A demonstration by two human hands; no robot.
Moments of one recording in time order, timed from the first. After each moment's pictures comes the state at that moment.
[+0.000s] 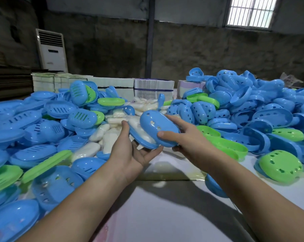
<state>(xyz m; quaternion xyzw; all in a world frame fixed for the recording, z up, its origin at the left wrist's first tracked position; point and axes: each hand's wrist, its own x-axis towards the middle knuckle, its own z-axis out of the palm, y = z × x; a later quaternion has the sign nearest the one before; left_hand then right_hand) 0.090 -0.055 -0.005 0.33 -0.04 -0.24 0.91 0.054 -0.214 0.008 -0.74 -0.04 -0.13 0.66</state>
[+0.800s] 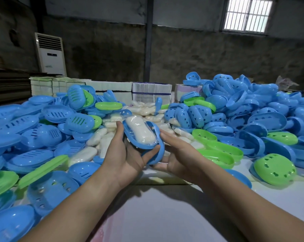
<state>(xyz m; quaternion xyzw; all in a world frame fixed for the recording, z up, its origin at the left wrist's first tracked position) 0.090 -0.053 -0.005 0.31 -0.10 -0.24 0.91 0.063 -0.213 -0.017 -0.56 -0.04 0.04 0.83</state>
